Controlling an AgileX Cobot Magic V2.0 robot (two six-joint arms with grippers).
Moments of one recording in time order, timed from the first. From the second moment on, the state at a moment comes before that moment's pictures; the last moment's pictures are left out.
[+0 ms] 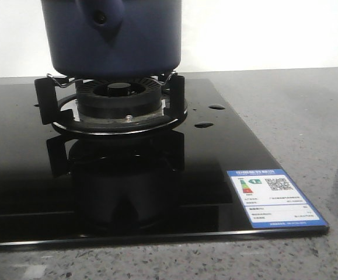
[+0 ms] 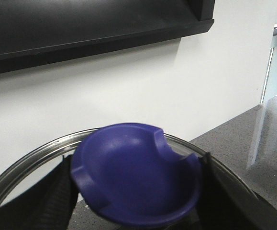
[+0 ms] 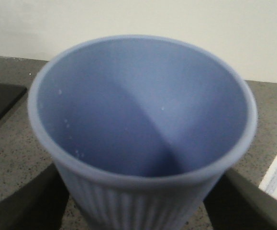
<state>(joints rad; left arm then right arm) -0.05 1.16 -1.20 -1.27 0.57 1.27 -0.32 1.20 -0.49 -0.86 -0.55 0.61</state>
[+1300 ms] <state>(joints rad) -0.05 1.16 -1.20 -1.27 0.57 1.27 -0.32 1.33 -0.49 -0.86 -0.60 0.57</state>
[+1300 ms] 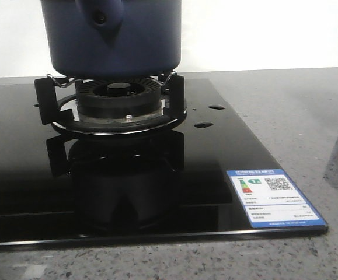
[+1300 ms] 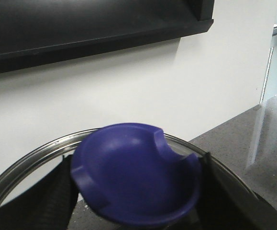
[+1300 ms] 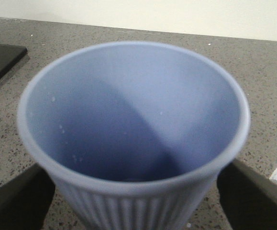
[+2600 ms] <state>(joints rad) -0.18 1.28 -1.20 -1.35 0.73 1.31 -0.33 0.76 -0.20 -1.01 -0.43 0.90</state>
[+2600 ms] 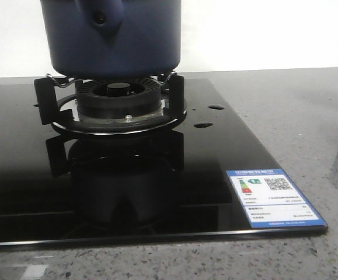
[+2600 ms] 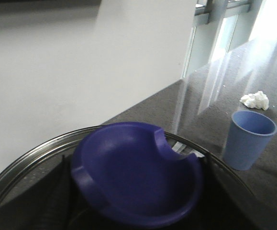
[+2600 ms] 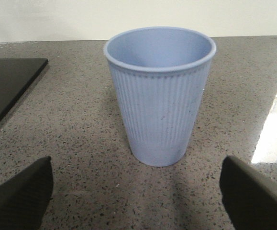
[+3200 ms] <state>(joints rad) -0.28 1.45 -1.20 -1.40 0.64 1.41 -0.33 0.76 -0.20 -1.02 -0.45 0.90</state>
